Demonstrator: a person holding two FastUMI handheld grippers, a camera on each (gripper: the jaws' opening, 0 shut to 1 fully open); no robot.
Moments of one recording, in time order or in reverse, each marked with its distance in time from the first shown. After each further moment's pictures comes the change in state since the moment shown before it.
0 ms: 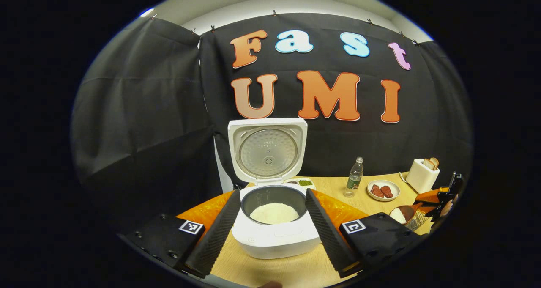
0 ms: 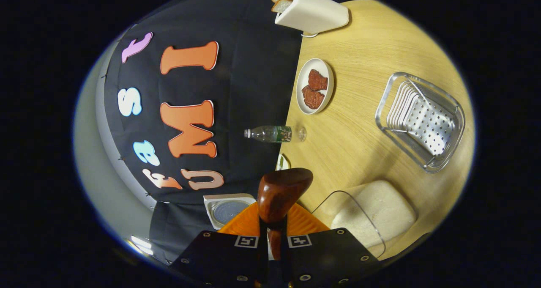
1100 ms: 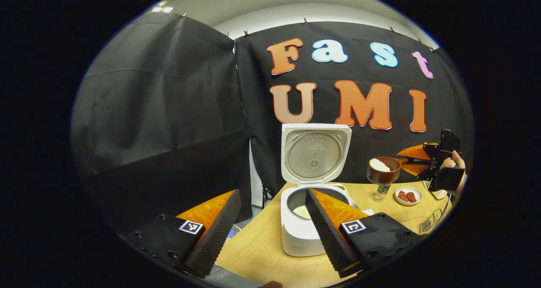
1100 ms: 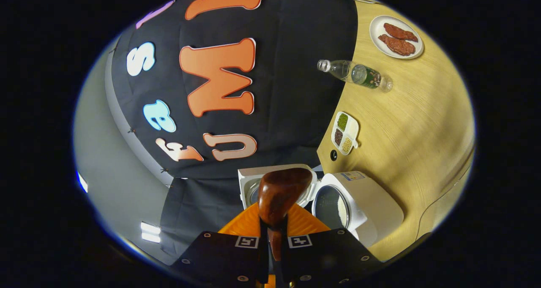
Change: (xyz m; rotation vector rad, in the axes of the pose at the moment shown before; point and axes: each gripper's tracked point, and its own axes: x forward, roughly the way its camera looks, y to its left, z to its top) left arm -0.036 0.106 -0.015 -0.054 -0.060 0.199; right arm 0.158 0.158 -0.136 -0.096 0.218 0.132
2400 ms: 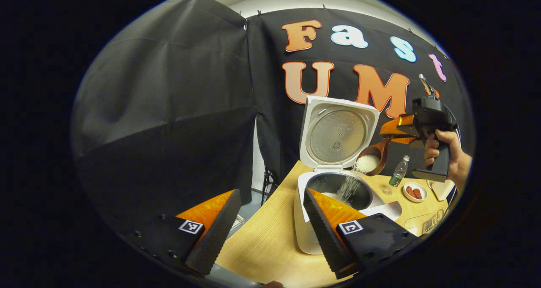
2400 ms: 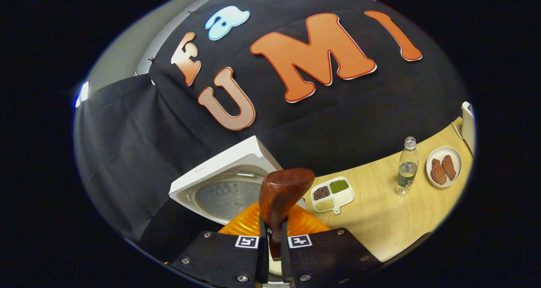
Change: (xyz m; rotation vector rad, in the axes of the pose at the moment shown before) left arm 0.058 0.047 -0.050 -0.049 0.150 -0.013; right arm 0.113 0.034 -0.030 -0.940 -0.138 -0.268
